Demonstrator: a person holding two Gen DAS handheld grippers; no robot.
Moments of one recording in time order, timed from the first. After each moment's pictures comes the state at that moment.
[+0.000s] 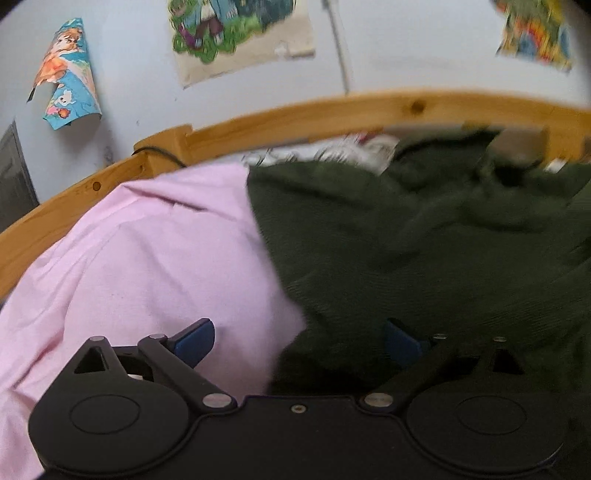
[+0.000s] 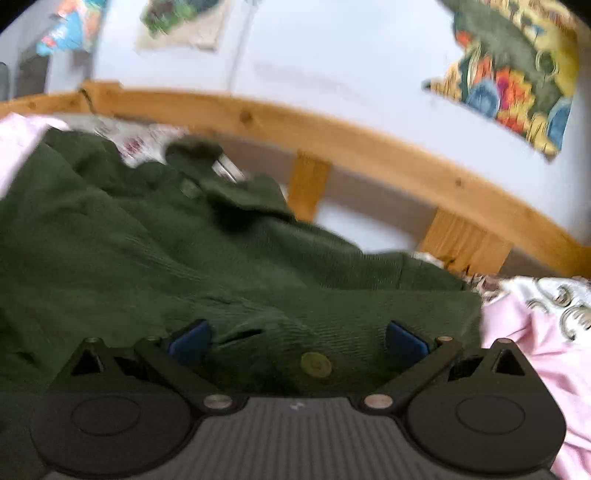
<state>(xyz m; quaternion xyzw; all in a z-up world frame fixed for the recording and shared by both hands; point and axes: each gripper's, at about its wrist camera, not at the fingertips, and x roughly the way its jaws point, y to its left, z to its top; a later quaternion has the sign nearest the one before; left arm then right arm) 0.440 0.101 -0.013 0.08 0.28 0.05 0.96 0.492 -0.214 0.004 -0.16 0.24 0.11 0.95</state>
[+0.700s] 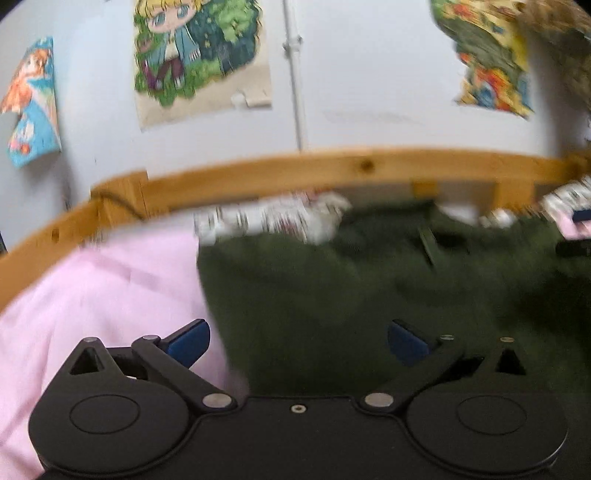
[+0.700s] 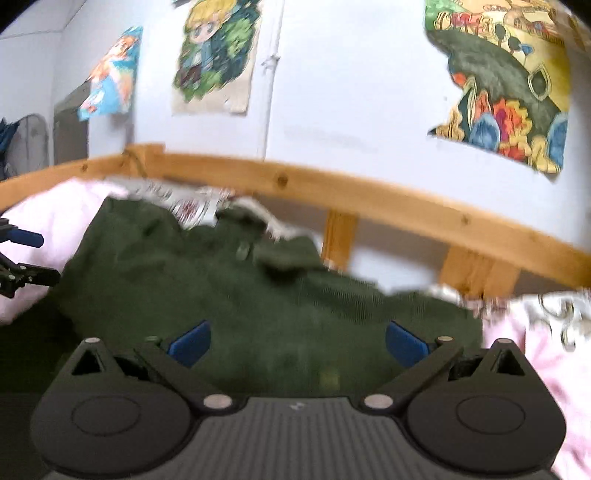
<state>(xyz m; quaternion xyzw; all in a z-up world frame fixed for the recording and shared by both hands) 0.471 0.100 0.036 0.06 0.24 -0.02 0.97 0.500 -0.225 0.048 -0.07 0.22 0.15 0.96</state>
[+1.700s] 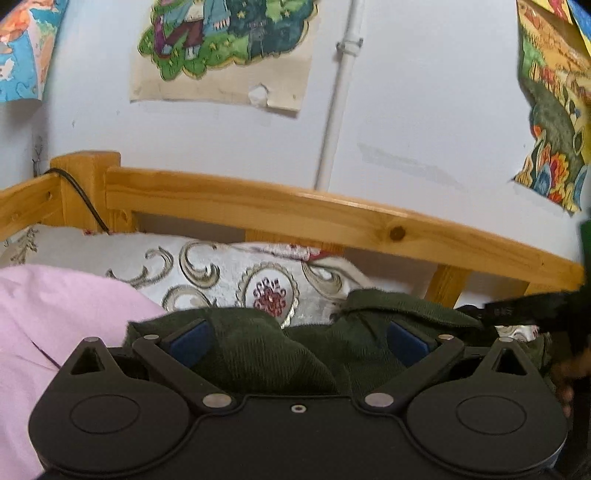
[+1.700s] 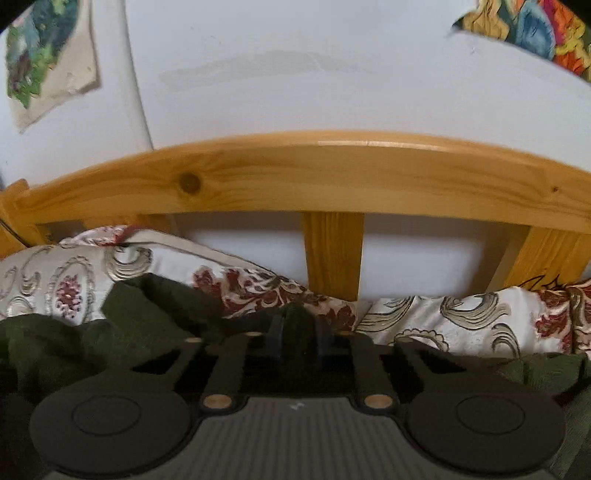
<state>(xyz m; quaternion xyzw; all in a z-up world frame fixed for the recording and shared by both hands) 0.585 0.123 0.041 -0.08 0.23 -0.03 0.97 0.682 -0.158 0.035 0.06 0.34 0.04 0.94</state>
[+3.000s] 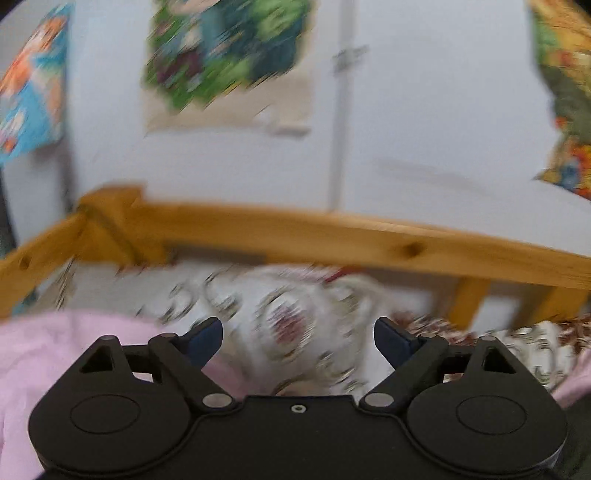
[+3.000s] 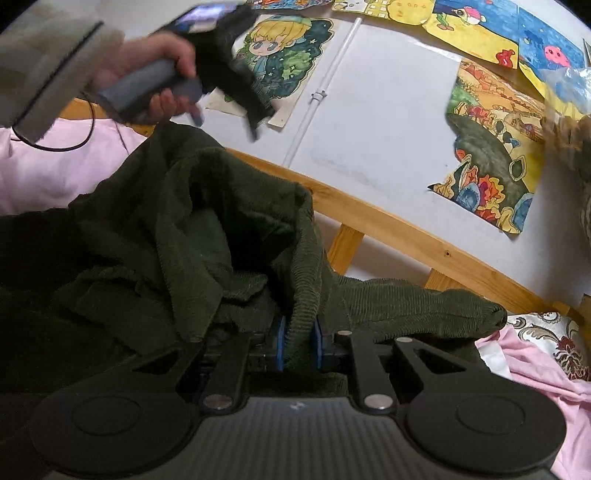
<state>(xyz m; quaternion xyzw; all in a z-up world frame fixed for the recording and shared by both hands) 0.591 0.102 0.079 -0.05 0.27 0.04 0.96 0.362 -0.138 -0.052 -0.20 0.11 0.08 0.97</state>
